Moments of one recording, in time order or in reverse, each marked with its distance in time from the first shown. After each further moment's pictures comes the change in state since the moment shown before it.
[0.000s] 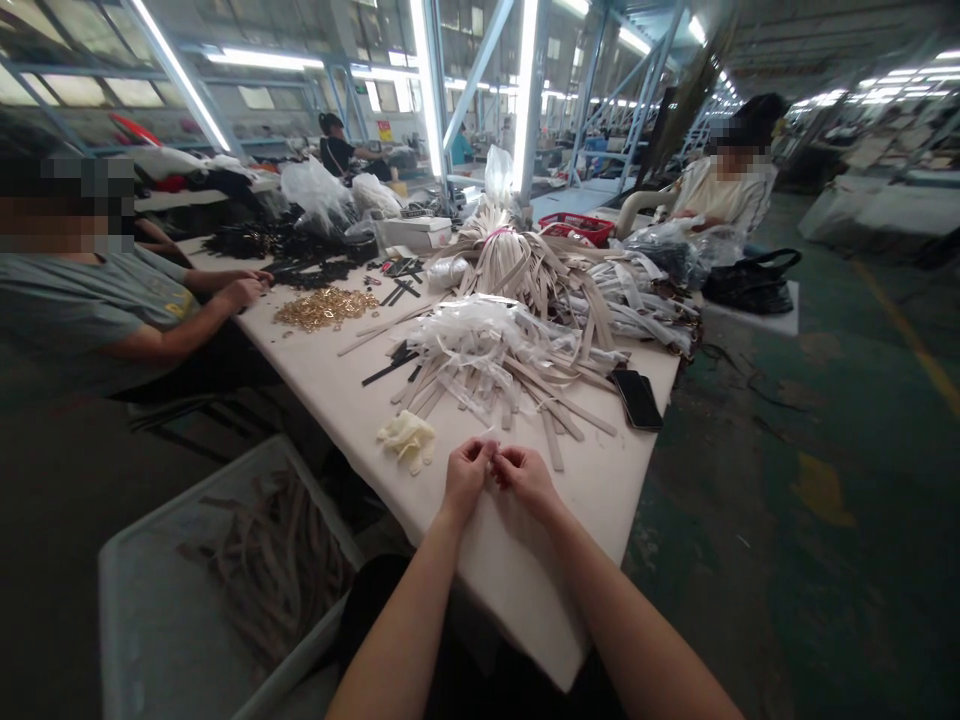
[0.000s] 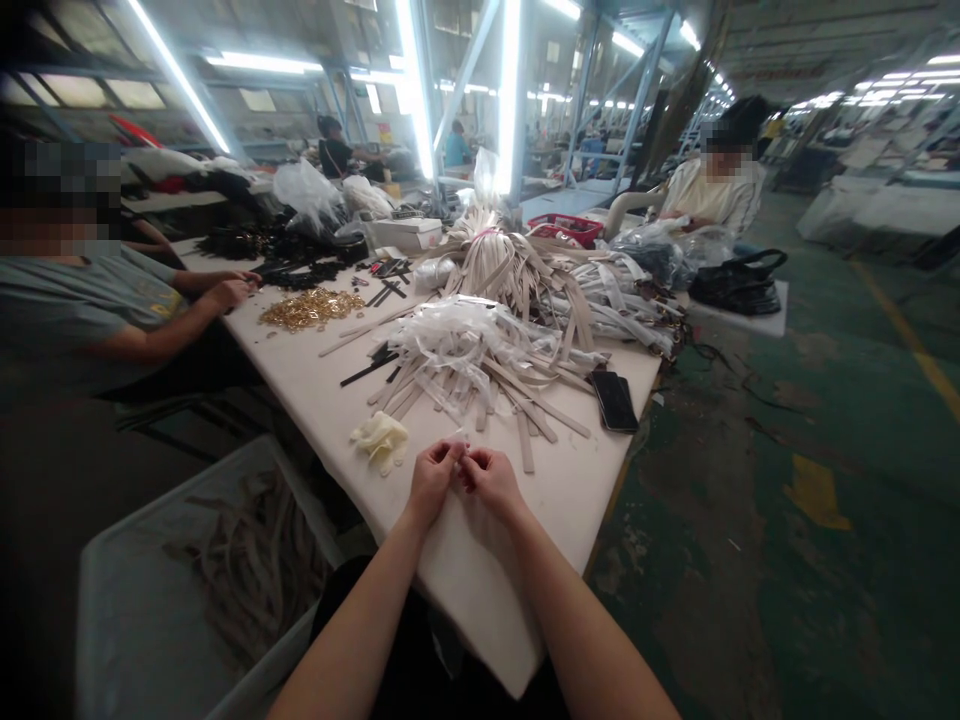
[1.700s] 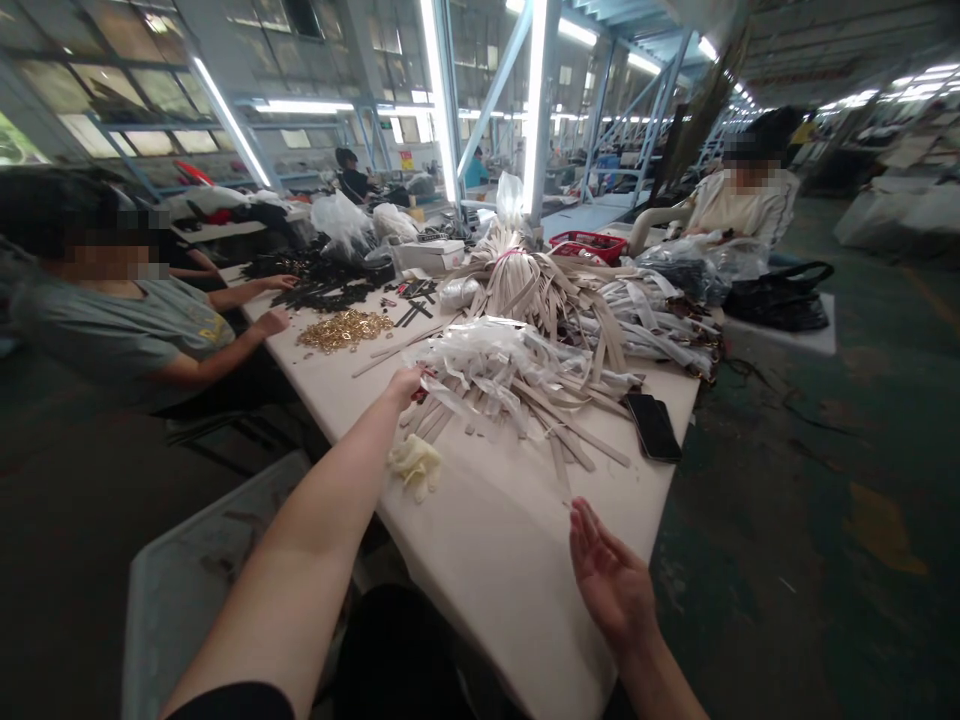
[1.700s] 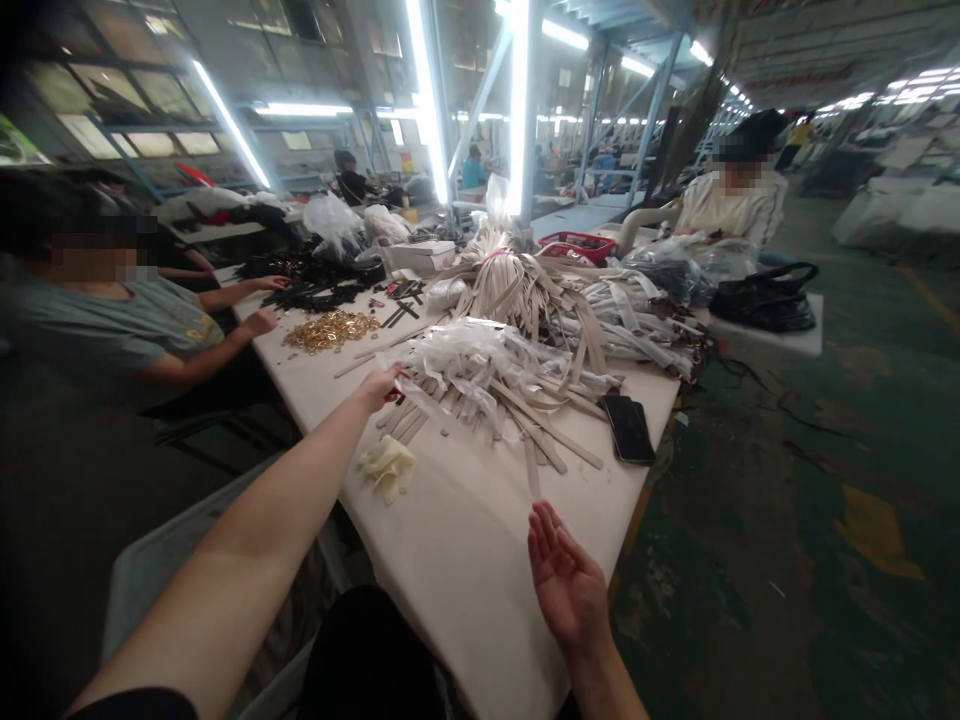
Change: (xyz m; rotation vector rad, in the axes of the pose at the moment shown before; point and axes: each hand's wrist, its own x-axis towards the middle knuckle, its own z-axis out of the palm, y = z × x) left_hand 0.241 0.090 -0.122 0.183 0.199 -0.245; right_hand -0.102 -0.023 -0.070 0.906 0.218 0.124
